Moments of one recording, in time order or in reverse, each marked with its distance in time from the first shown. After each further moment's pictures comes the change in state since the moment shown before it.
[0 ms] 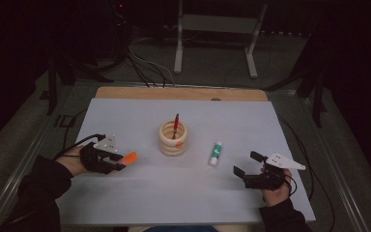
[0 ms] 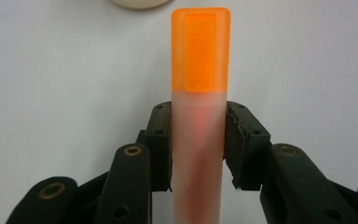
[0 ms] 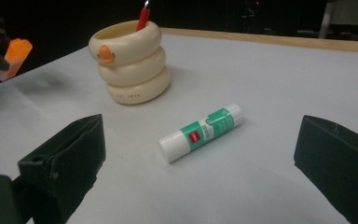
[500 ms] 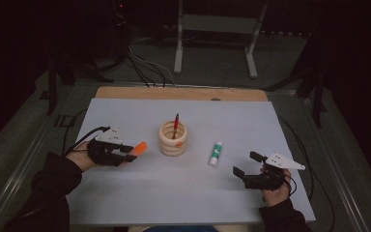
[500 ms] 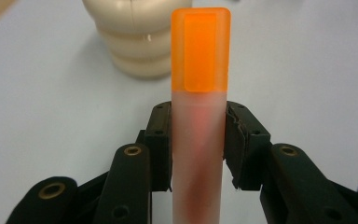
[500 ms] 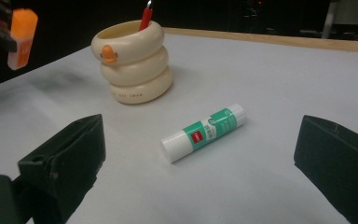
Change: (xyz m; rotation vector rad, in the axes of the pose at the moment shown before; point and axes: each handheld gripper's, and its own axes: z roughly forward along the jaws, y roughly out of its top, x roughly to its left) left arm 0.003 0.024 -0.001 -0.173 0.006 -0.035; right arm 0.000 0.000 0.000 -0.003 0.009 0.003
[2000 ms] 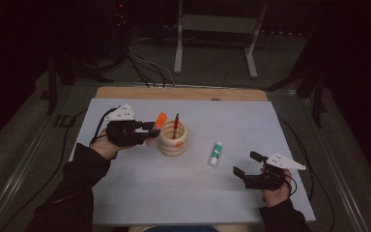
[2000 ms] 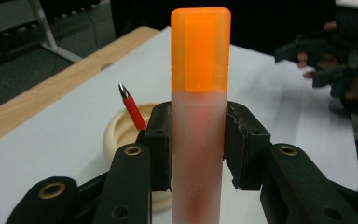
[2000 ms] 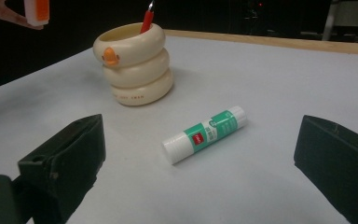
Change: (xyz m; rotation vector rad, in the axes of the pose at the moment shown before) left arm 0.003 0.065 0.011 -0.367 0.051 -0.157; right arm 0.000 0.001 -0.001 -0.007 0.005 -0.001
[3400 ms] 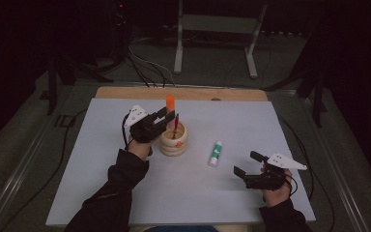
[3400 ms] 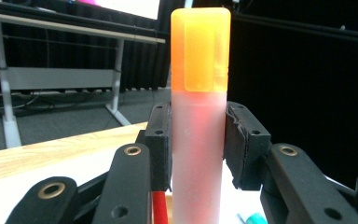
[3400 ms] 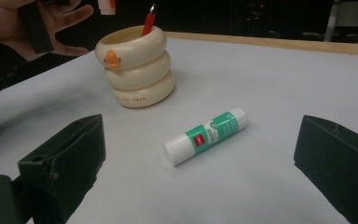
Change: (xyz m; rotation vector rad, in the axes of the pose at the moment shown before) left arm -0.008 -0.023 0.070 -0.402 0.273 -0.217; right arm -0.001 0.001 -0.001 -0.006 0.007 0.008
